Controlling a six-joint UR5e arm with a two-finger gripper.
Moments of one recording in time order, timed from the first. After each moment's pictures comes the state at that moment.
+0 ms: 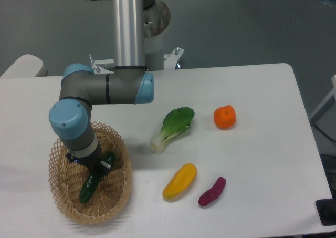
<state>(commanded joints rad) 2.04 -2.06 -1.60 -0.92 1.59 0.53</state>
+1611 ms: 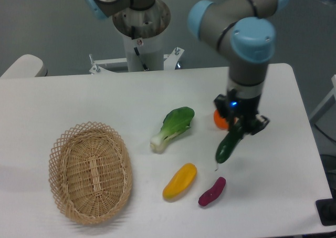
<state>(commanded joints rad) 2.71 -1.92 -1.44 -1.18 1.54 1.54</state>
